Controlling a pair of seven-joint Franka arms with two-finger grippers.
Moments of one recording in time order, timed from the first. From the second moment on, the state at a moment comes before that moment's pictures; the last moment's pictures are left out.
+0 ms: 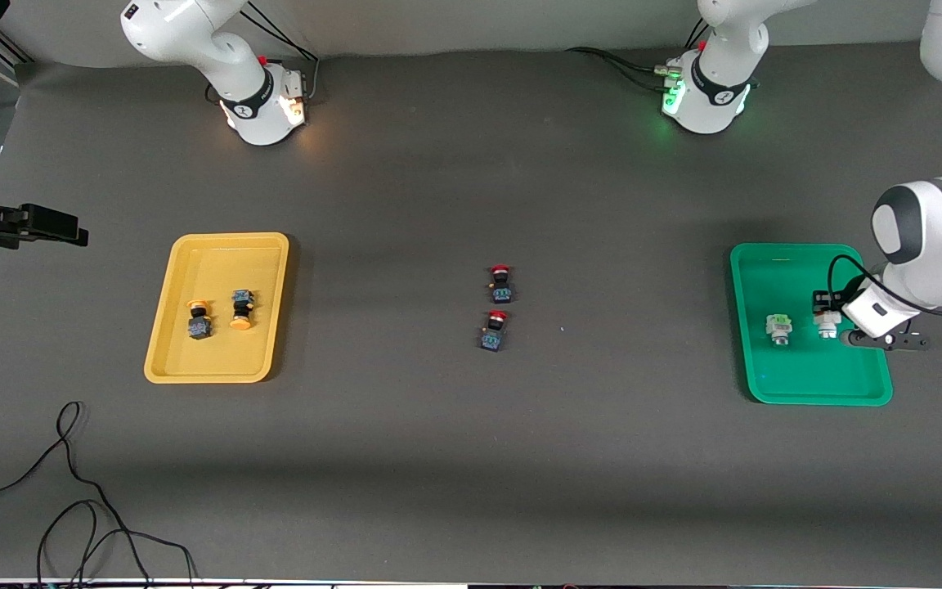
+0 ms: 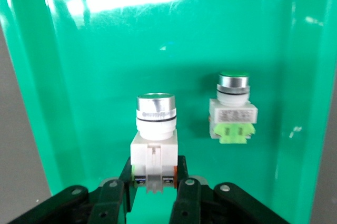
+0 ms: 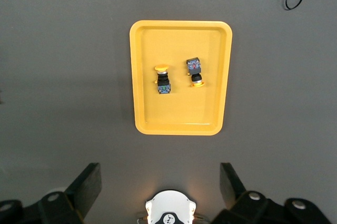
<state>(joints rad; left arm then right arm) 0.31 0.36 -0.08 -2.12 0.12 2.35 0.22 0.83 0.35 -1.10 -1.27 0.27 1.23 -0.21</state>
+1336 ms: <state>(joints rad) 0.26 0.14 -0.13 -1.62 0.12 1.61 0.22 0.12 0.18 -0.18 -1.30 0.05 1.22 -0.07</state>
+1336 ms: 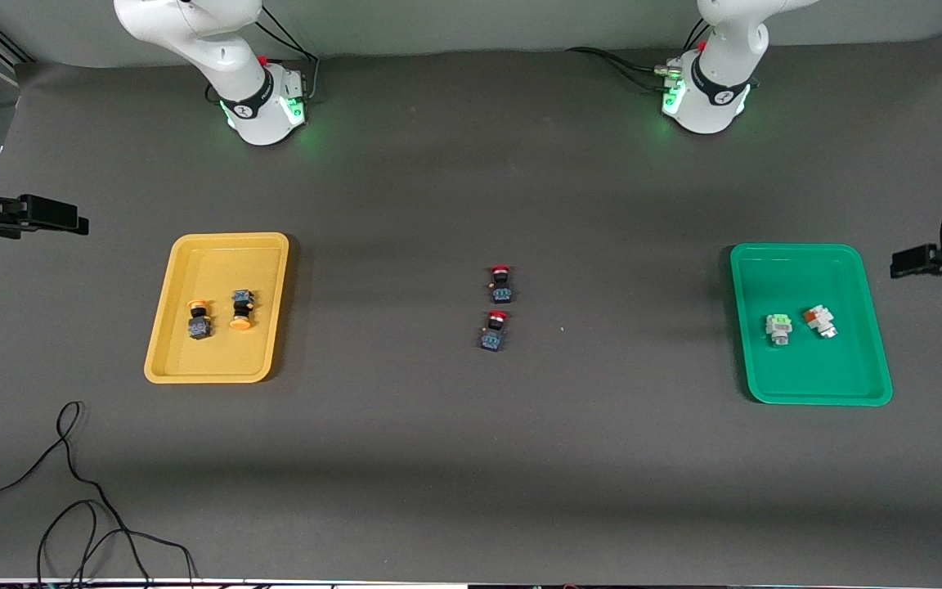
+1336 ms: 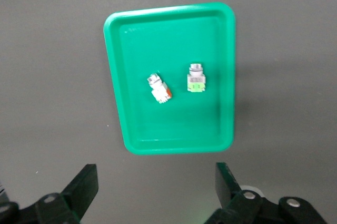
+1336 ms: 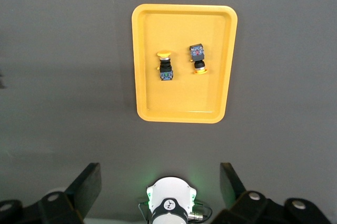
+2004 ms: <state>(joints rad) -0.02 0.01 -0.07 -1.60 0.08 1.50 0.07 -0.06 -0.07 0.07 -1.65 -0.02 1.48 -0.03</state>
